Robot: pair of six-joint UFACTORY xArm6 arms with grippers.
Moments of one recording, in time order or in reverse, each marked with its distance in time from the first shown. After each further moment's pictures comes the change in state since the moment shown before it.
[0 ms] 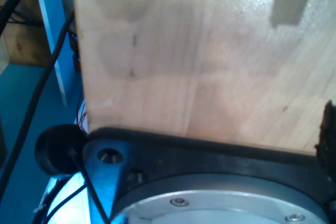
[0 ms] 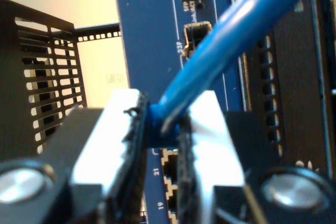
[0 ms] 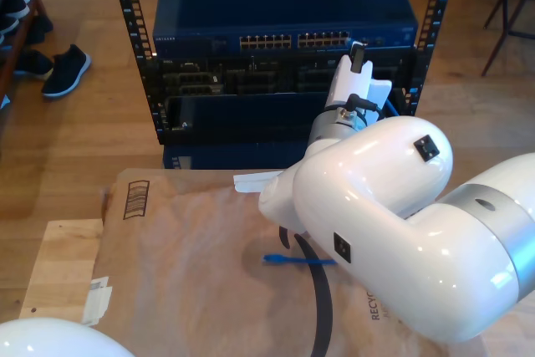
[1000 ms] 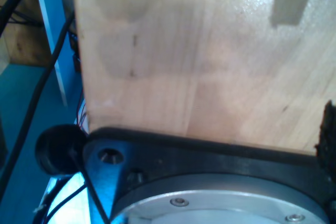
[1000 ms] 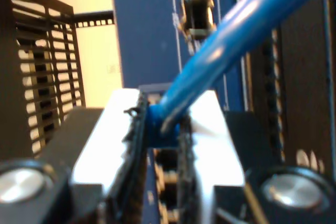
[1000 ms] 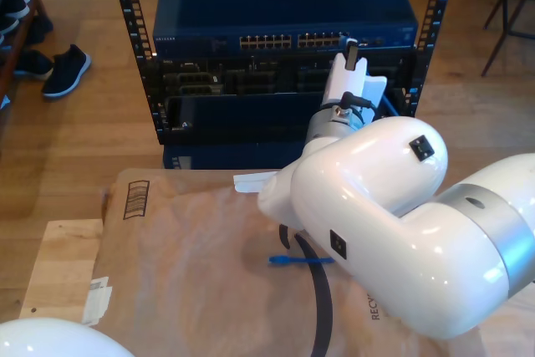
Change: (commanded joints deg) left arm 0.0 0.0 0.0 0.1 0.0 0.0; right arm -0.9 1.8 -2.5 -1.2 0.0 -1.6
